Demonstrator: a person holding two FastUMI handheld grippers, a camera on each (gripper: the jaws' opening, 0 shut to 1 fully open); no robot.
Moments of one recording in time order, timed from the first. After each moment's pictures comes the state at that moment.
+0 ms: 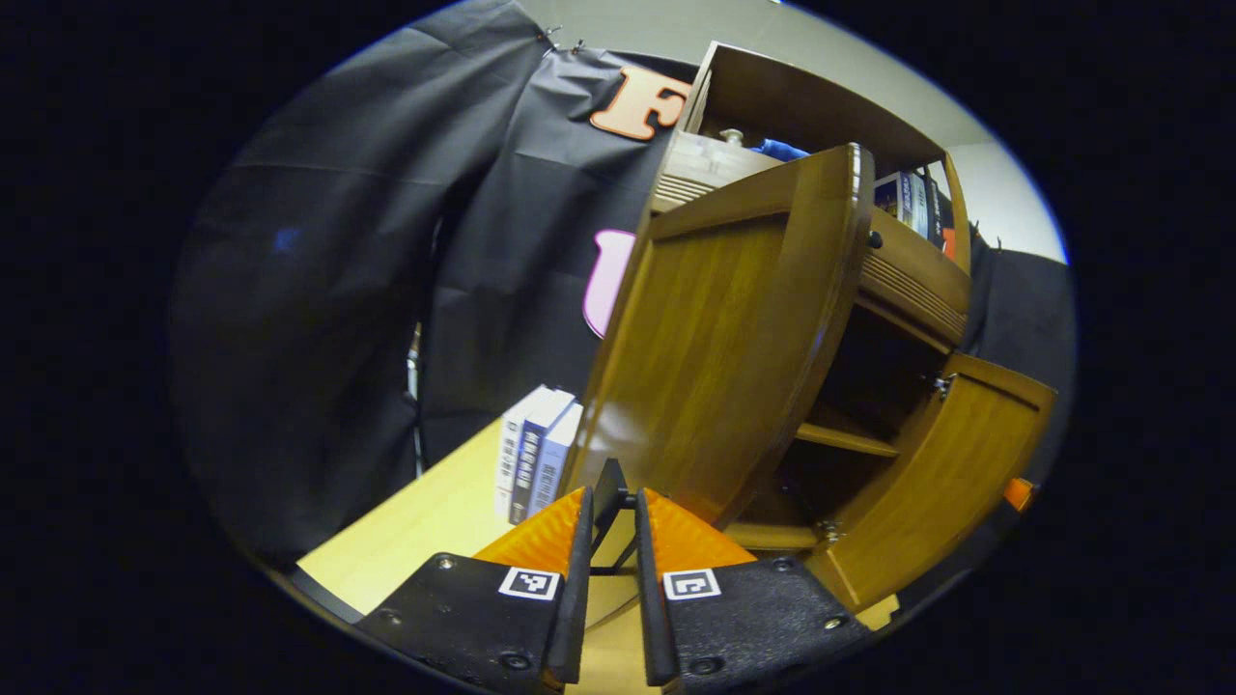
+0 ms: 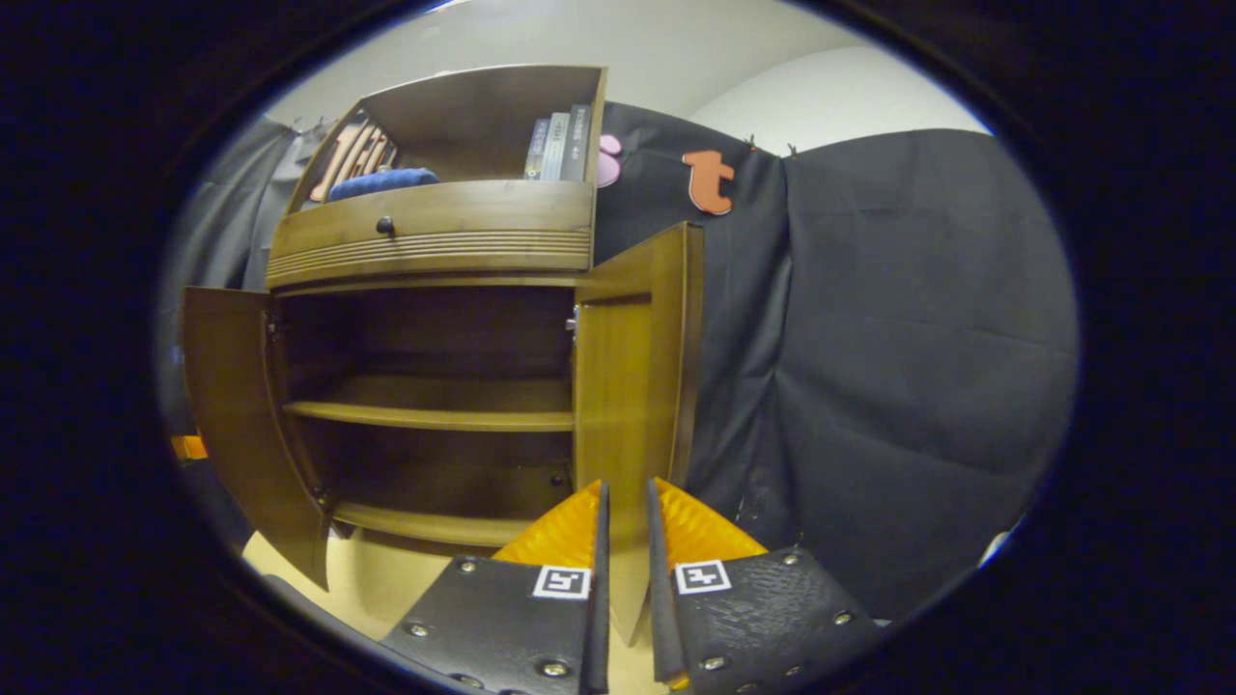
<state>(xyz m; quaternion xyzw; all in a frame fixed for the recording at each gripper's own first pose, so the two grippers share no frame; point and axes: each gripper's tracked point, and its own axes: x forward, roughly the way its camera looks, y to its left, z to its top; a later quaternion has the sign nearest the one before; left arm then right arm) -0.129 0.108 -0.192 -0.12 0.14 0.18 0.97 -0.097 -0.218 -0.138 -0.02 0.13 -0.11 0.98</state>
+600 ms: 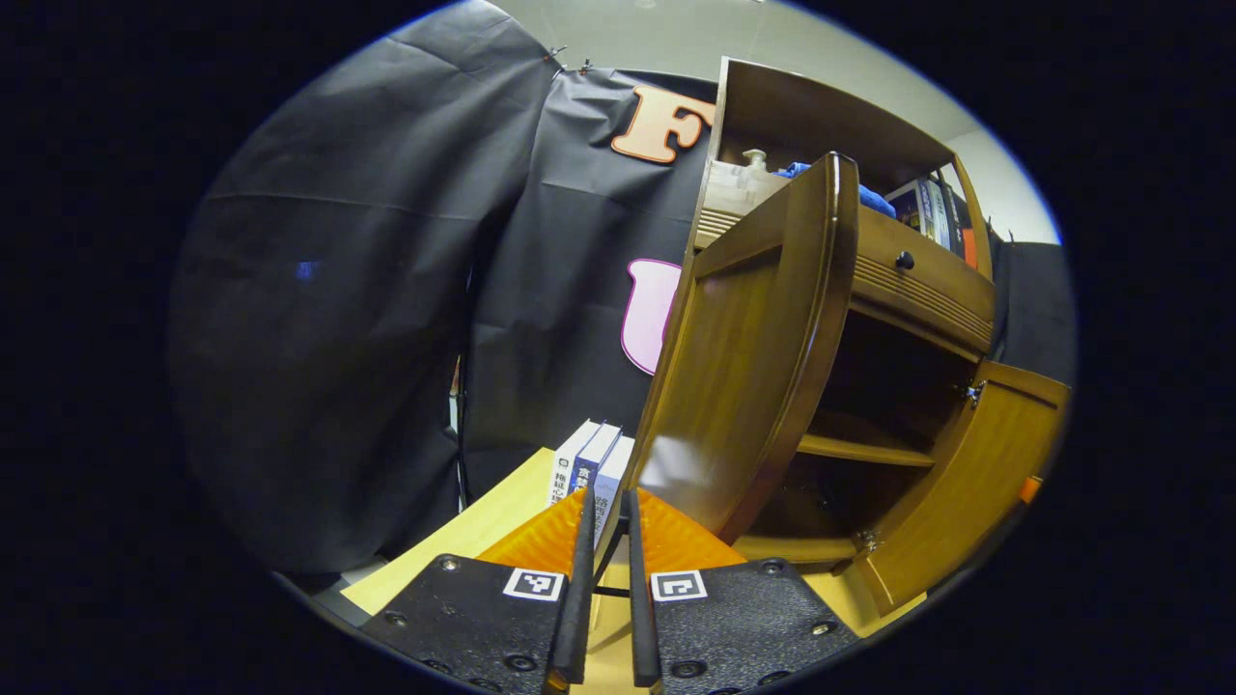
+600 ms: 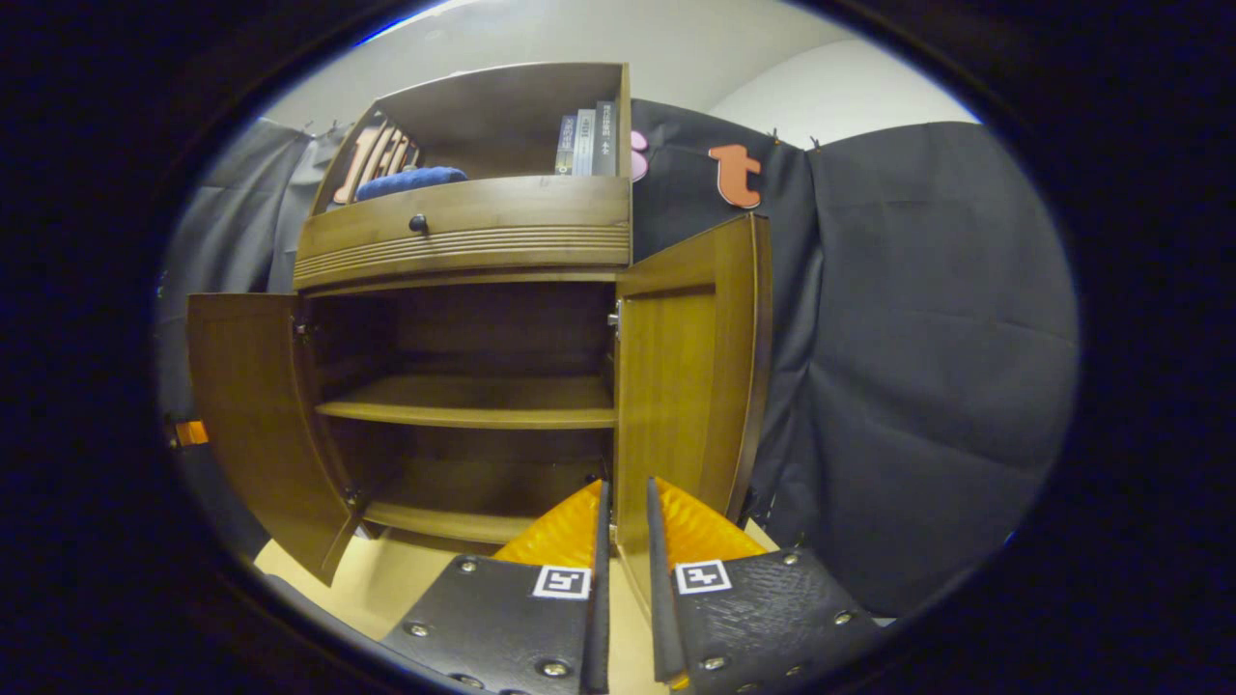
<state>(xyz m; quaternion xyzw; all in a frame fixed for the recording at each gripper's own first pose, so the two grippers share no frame) -0.132 0.140 -0.169 -0.11 0.12 0.21 0.97 -0.090 -0.189 -0.146 0.00 0.14 -0.08 0.99</state>
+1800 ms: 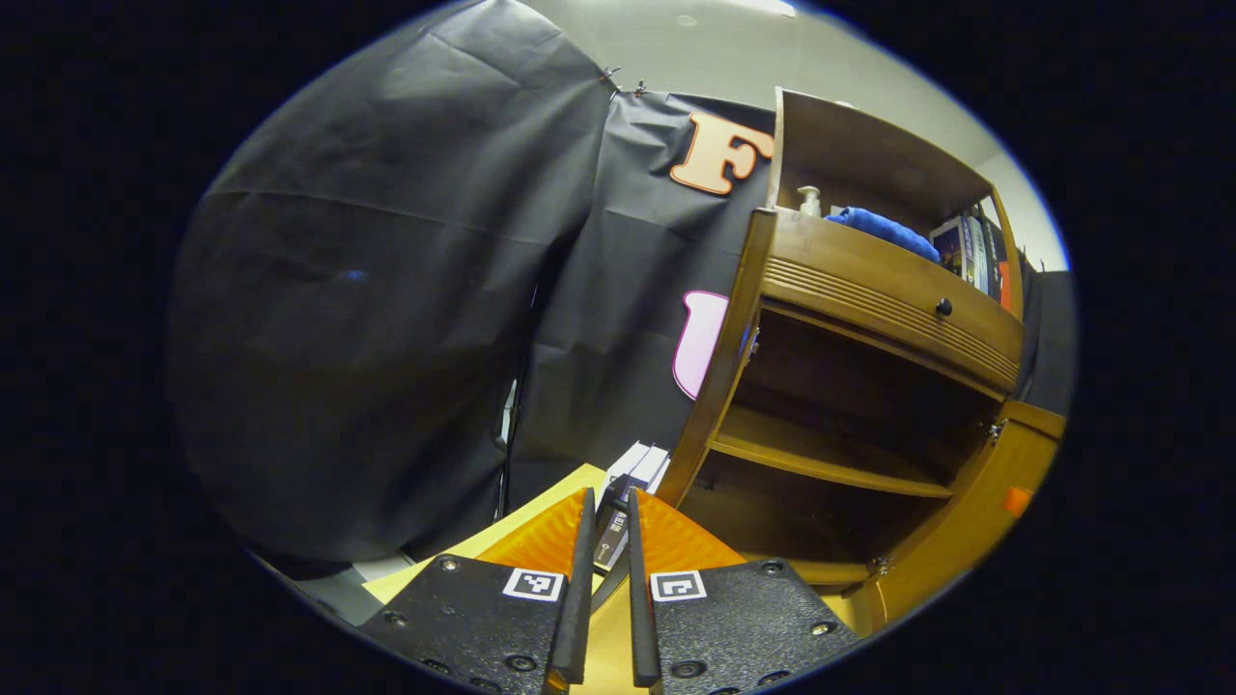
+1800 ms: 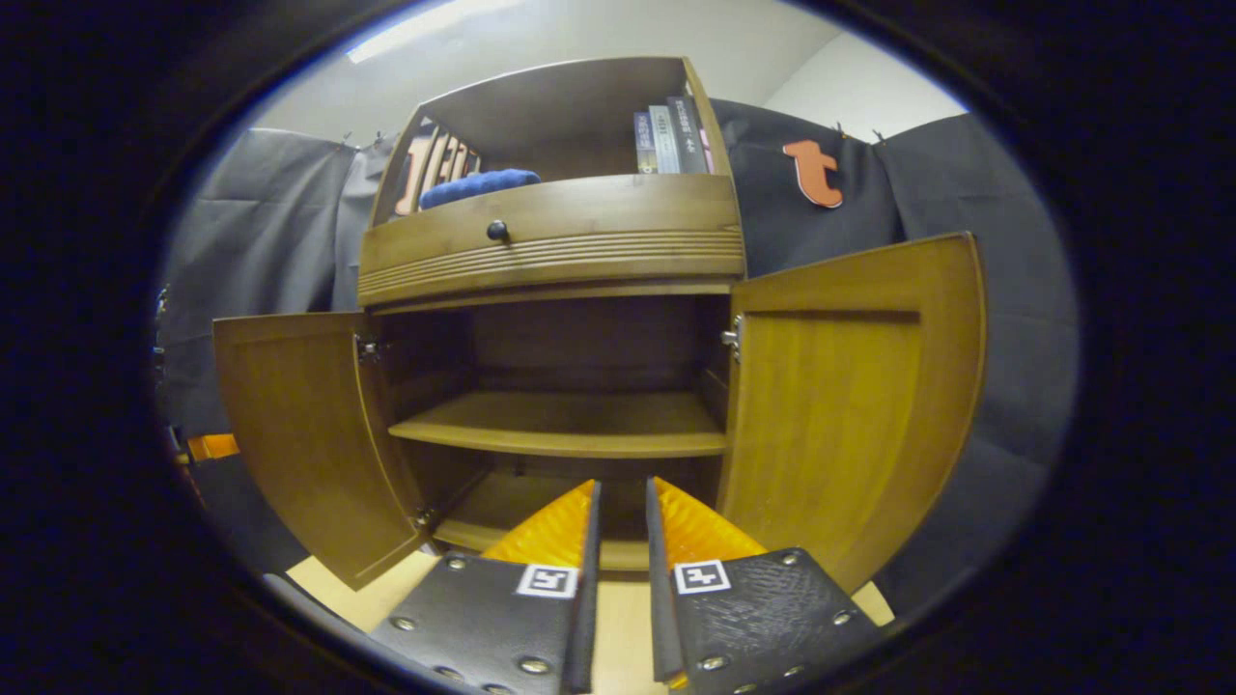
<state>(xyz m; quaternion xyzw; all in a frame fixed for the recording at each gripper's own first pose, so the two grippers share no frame) -0.173 0.175 -0.140 -0.11 0.08 0.28 0.95 -0.023 -0.091 -0.131 0.03 0.13 0.06 0.99</state>
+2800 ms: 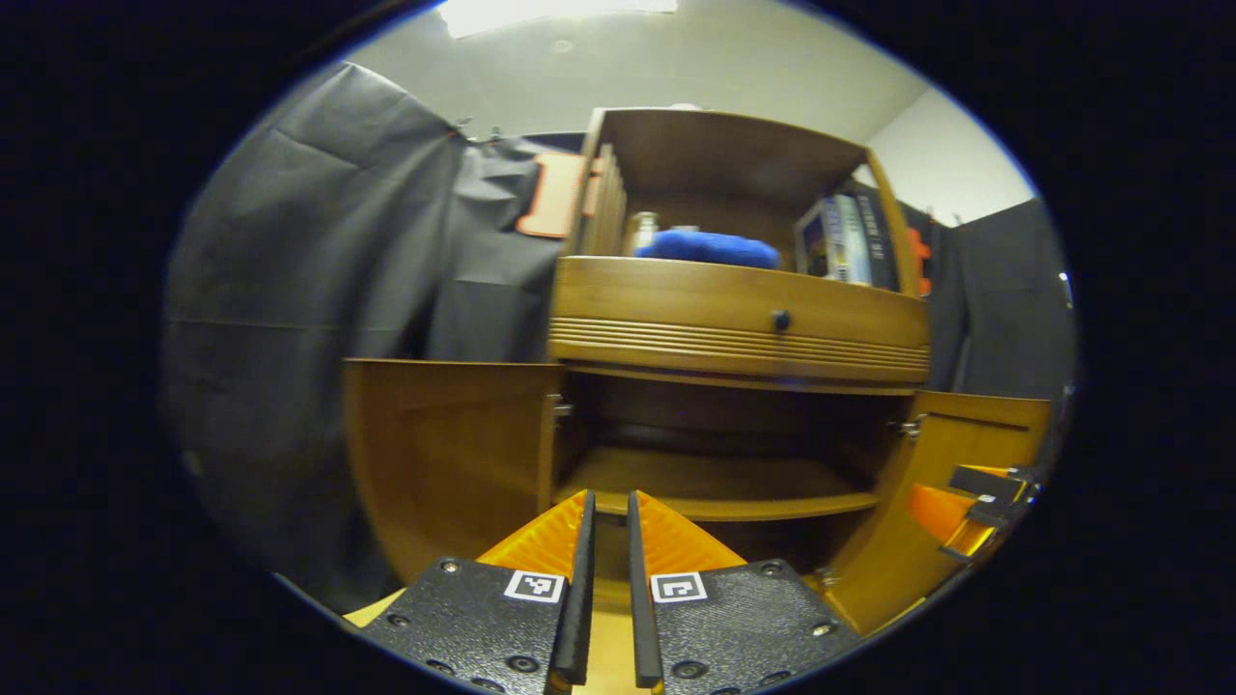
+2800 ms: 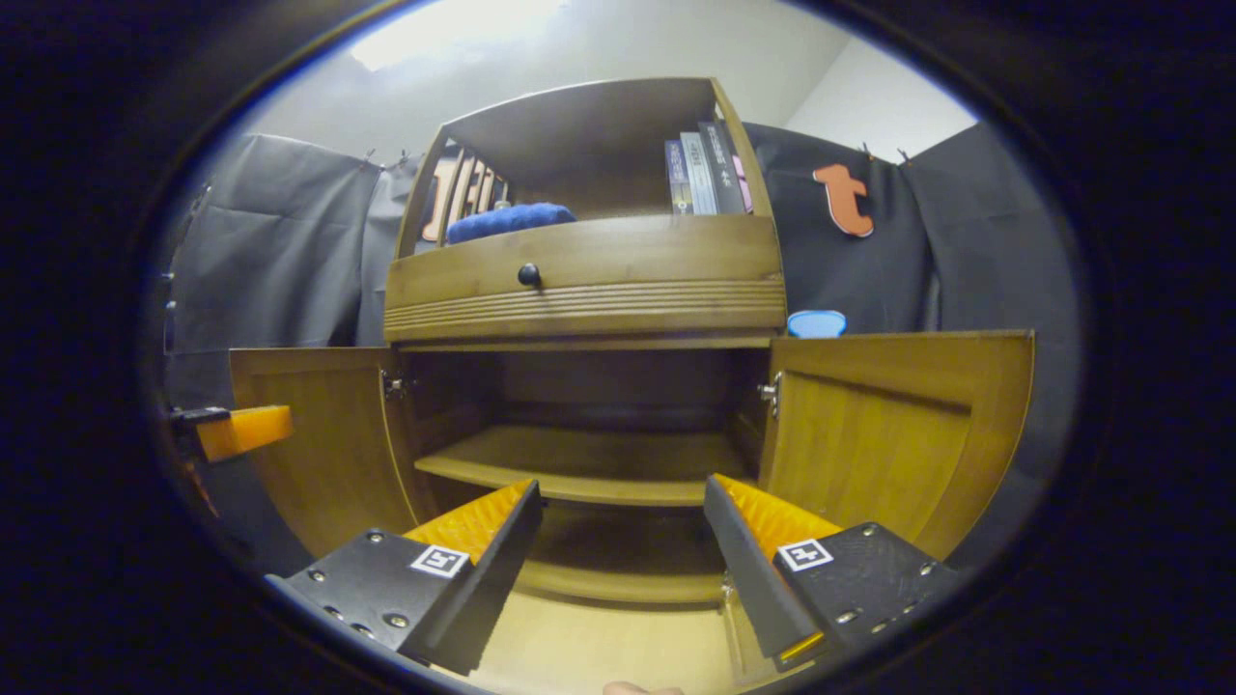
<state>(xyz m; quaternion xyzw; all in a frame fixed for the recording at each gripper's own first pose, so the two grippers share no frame) -0.055 -0.021 -0.054 -0.02 0.04 0.14 0.99 -0.008 -0.083 -0.076 0.02 0.07 0.08 0.99</state>
